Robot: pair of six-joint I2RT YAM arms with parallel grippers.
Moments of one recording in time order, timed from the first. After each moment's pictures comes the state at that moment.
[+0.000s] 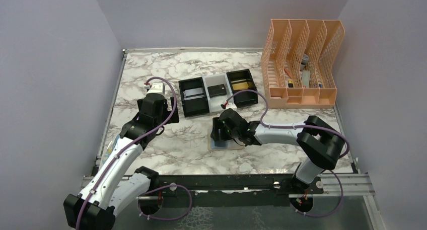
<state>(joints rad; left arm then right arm) -0.38 0.86 0.78 -0.59 -0.30 -0.31 0.98 1.65 0.82 0.04 0.15 0.69</state>
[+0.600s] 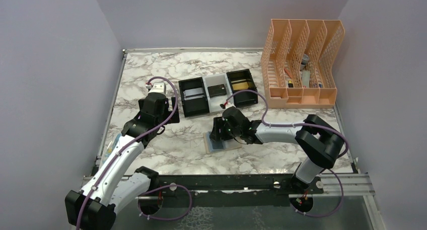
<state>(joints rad) -0.38 0.89 0.78 -0.59 -0.30 -0.31 0.93 1.66 0.79 0.13 -0.02 0.67</state>
